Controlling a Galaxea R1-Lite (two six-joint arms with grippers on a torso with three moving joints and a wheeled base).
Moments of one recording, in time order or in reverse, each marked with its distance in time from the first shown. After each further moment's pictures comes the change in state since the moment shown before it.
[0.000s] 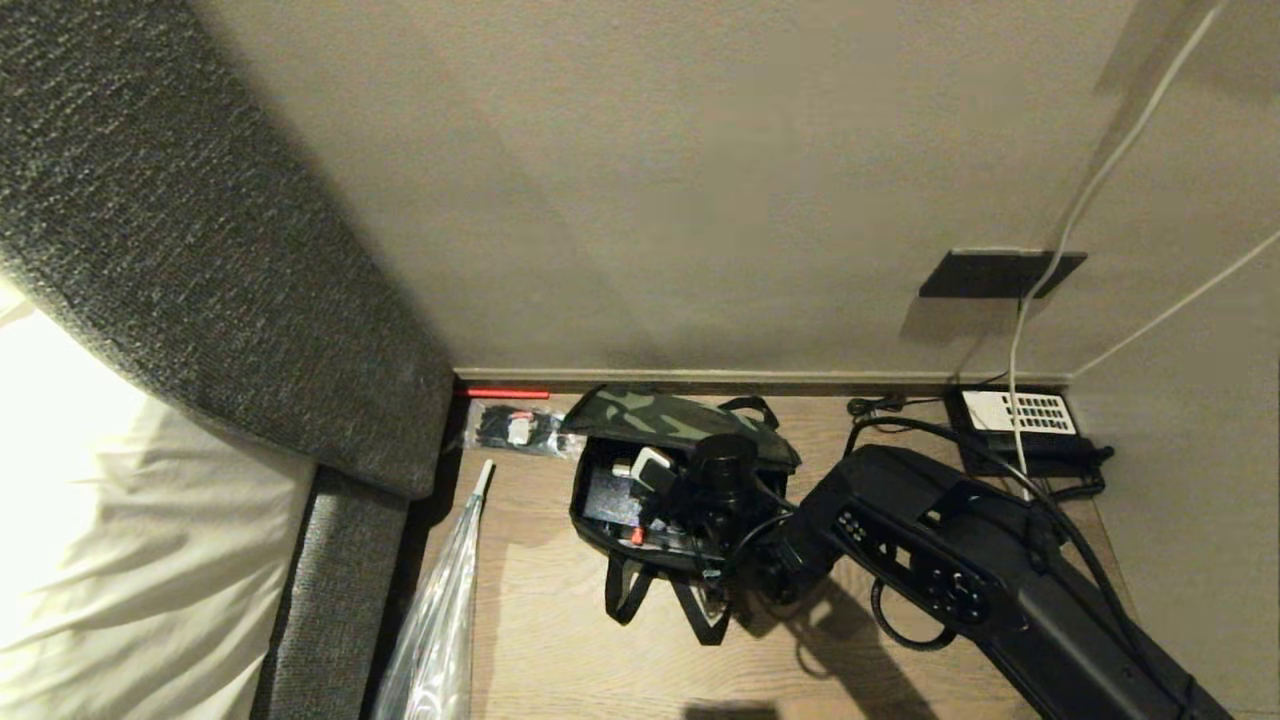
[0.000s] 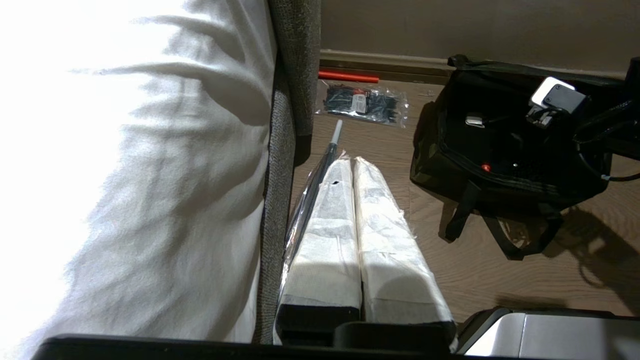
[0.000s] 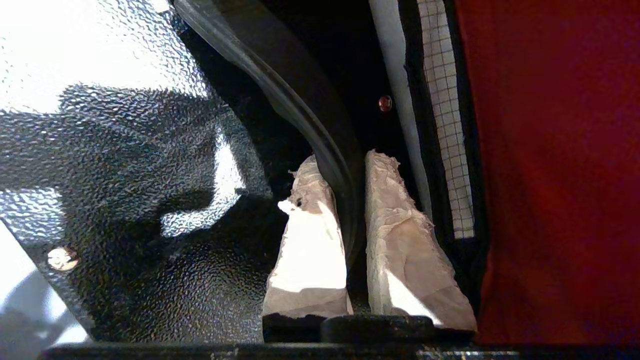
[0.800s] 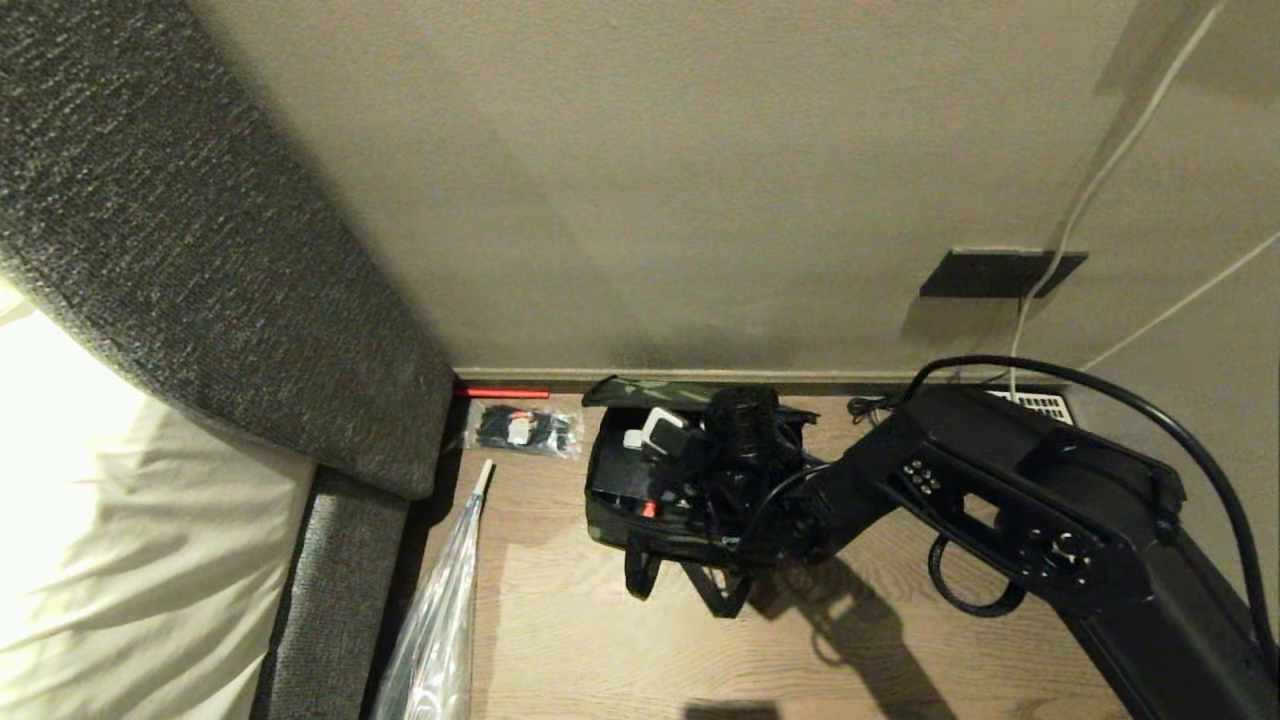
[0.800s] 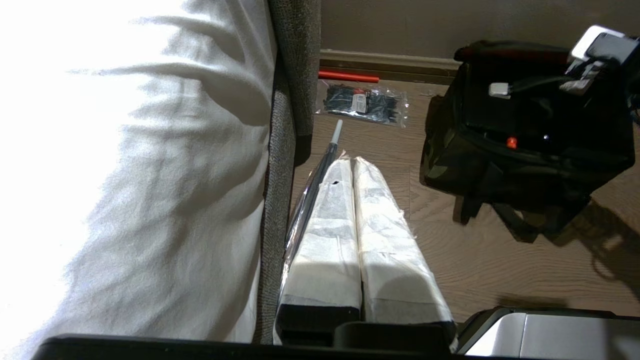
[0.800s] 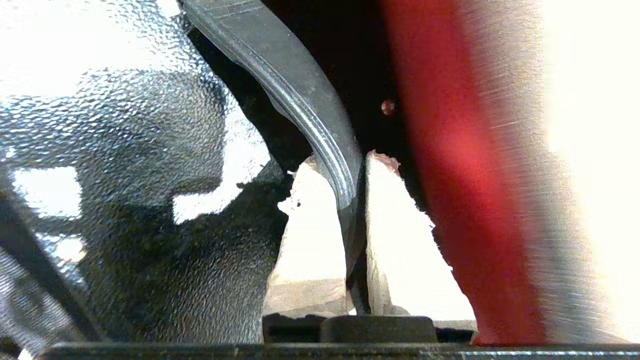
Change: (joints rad) left arm 0.001 0.000 0.000 0.000 0.000 0.000; right arm 0.005 -0.243 0.137 0.135 -0.003 0.003
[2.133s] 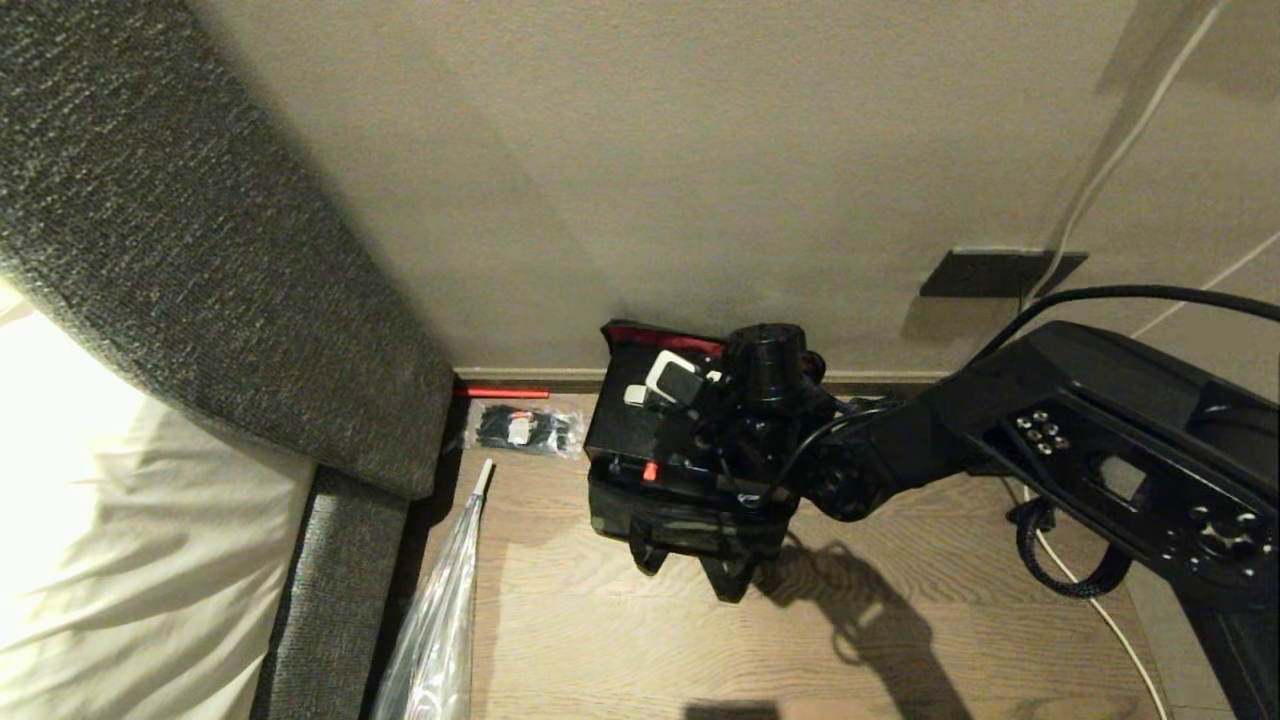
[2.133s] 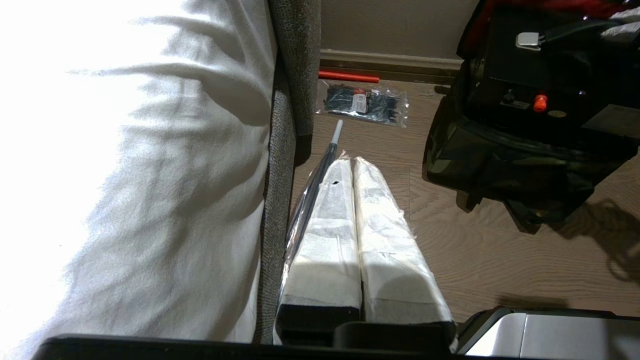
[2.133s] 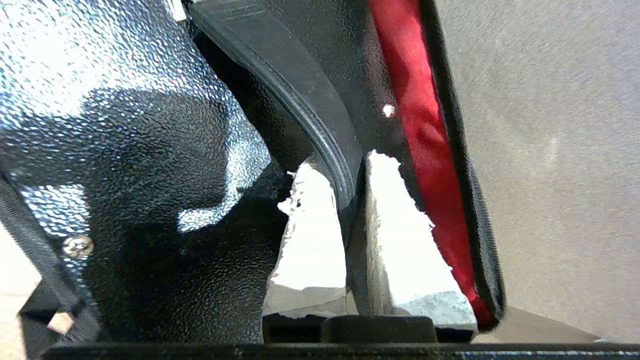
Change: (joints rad) left arm 0.000 0.000 0.000 0.000 0.000 0.000; right arm 0.021 -0.220 0.054 0.120 -0.005 0.018
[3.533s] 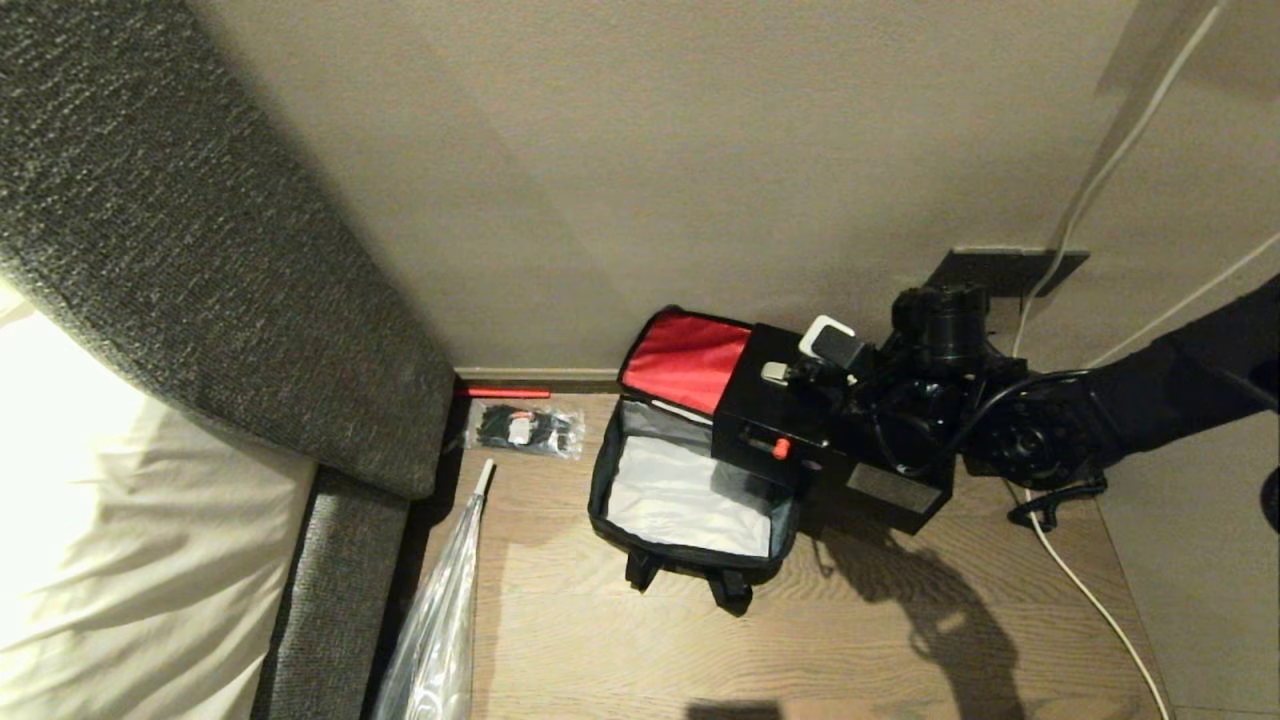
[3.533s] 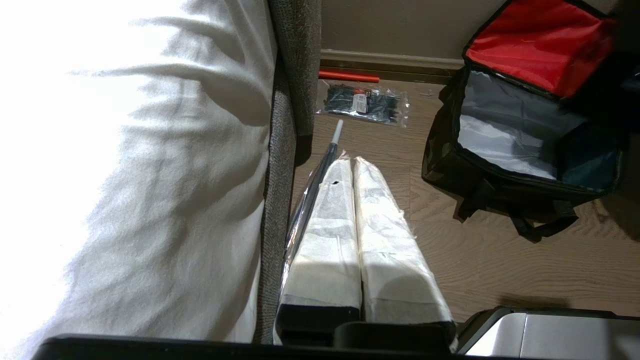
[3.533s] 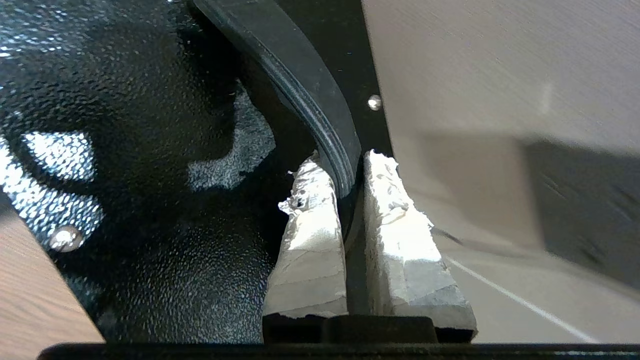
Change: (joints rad) left arm 0.000 0.000 0.000 0.000 0.000 0.000; right arm -0.286 -0.309 0.333 0.056 -0.014 0.002
